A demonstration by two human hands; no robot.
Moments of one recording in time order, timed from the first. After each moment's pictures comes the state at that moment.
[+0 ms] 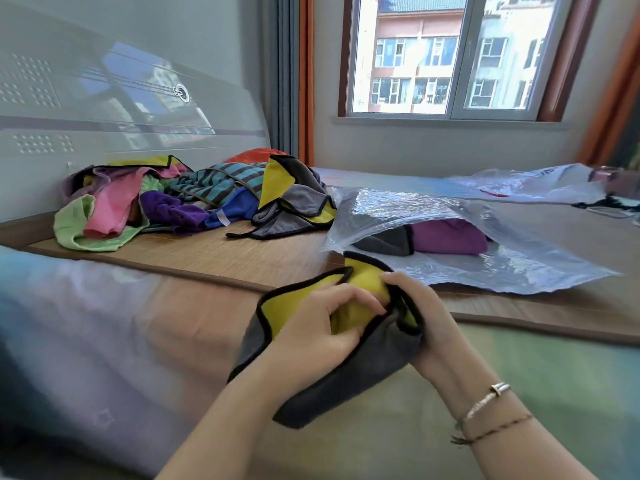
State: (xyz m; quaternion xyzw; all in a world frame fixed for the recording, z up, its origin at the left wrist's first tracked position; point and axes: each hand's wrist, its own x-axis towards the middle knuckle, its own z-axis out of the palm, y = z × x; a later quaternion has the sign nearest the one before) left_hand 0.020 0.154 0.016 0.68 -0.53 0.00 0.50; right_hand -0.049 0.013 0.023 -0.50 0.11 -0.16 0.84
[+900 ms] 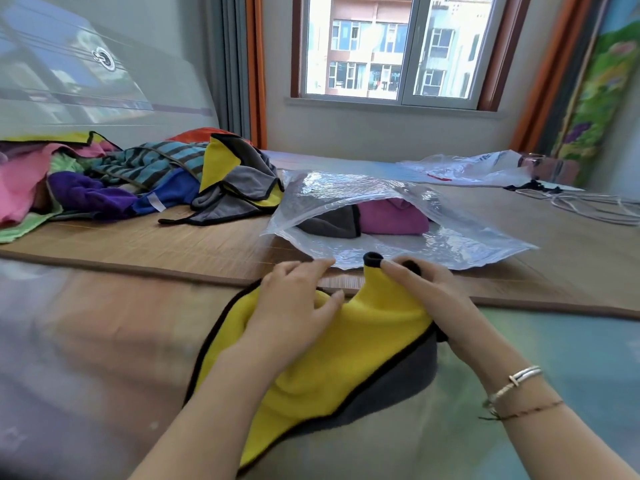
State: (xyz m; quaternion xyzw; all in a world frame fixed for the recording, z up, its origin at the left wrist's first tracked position) left_hand 0.025 0.091 0.000 0.82 -0.45 0.11 0.33; right_hand -0.106 -0.051 0.026 -0.78 0.15 -0.29 0.54
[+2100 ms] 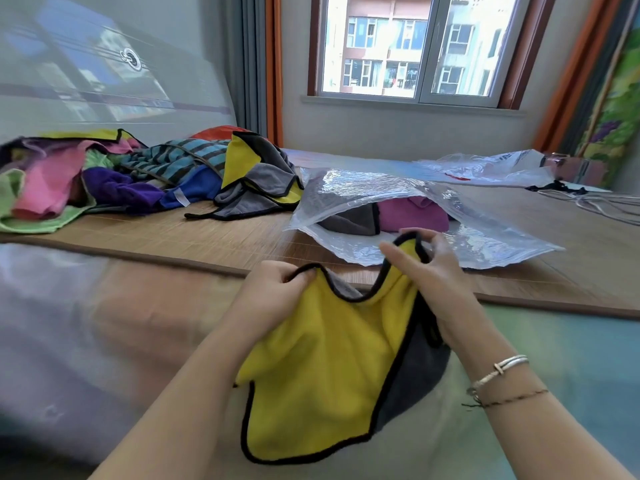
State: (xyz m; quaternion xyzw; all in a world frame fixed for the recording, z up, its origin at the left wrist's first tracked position) left_hand 0.049 0.132 0.014 0.81 -0.30 -0.08 0.50; right_hand -0.078 -0.033 0.028 -0.73 0.23 -0.36 0.53
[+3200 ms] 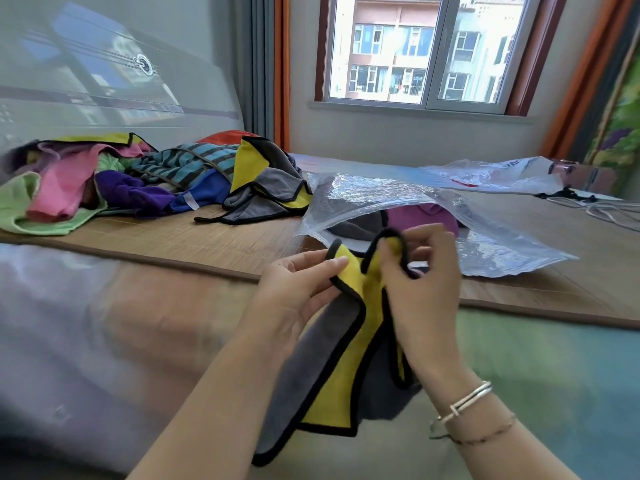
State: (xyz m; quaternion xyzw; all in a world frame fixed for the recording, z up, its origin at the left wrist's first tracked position) left_hand 0.017 0.130 0.036 0.48 -0.17 -0.28 0.82; right_hand -0.059 0.022 0.025 -0.69 0.15 -0.61 0.37
